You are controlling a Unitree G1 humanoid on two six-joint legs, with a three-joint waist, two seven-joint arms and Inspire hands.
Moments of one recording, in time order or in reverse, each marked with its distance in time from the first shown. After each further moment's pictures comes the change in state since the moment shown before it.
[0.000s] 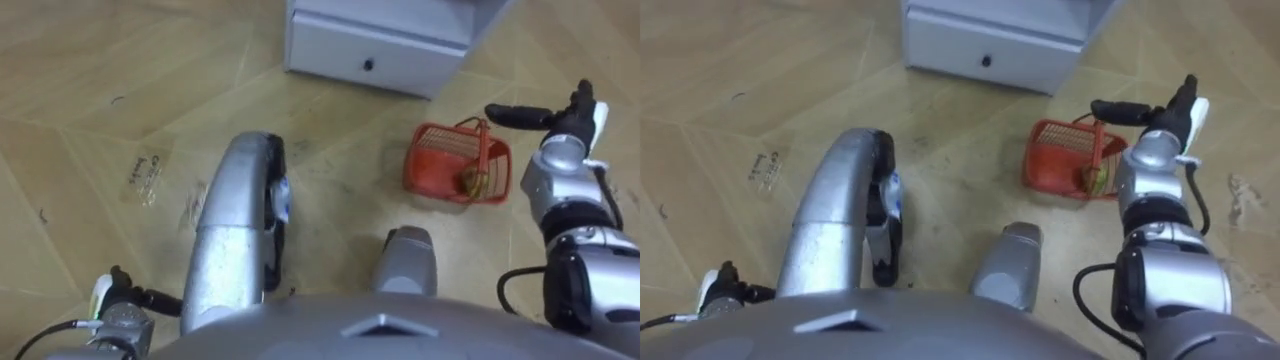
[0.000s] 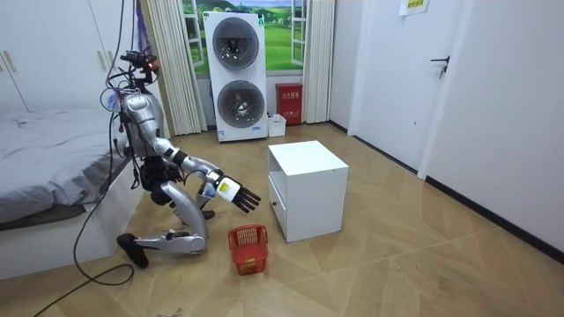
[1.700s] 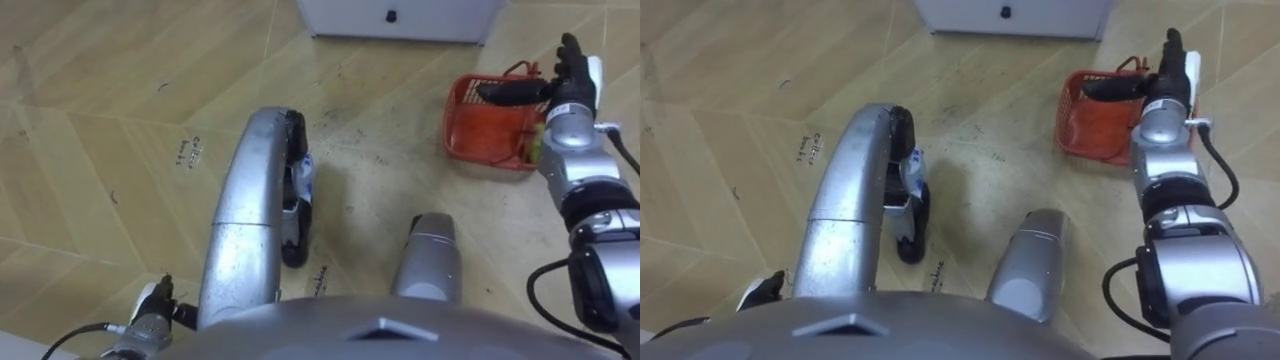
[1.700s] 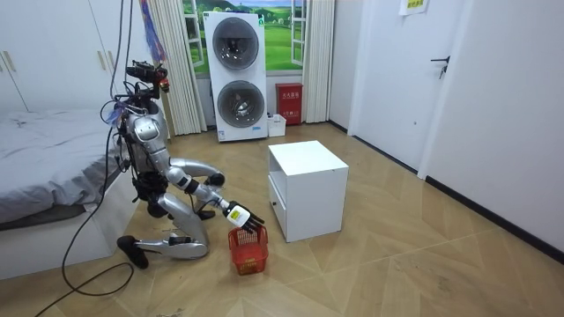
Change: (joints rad) left arm 0.048 -0.014 -0.236 -0.063 -0.094 0.017 -0.160; right arm -0.073 -0.085 0.262 0.071 0.074 0.016 0.144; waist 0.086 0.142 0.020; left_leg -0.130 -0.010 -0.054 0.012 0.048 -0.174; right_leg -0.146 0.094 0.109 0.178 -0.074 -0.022
